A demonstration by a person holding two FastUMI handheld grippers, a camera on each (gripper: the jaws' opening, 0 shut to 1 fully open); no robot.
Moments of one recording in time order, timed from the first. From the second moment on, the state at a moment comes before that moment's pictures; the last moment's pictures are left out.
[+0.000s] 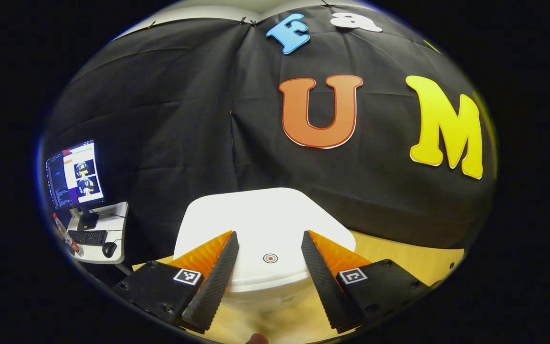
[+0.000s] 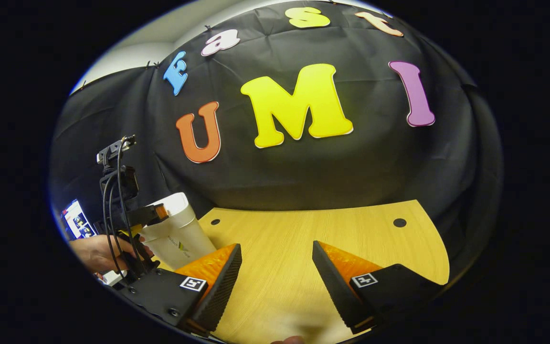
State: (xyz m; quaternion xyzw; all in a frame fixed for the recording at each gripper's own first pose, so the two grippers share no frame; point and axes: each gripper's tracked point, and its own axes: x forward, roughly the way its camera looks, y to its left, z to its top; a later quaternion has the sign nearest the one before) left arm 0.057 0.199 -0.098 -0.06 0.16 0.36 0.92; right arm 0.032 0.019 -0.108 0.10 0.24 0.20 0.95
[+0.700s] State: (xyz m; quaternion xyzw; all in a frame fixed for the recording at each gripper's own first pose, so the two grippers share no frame) left arm 0.061 0.193 -0.078 -0.03 0.10 0.34 0.93; right arm 0.031 0.034 -0.092 0.07 0.22 0.21 0.95
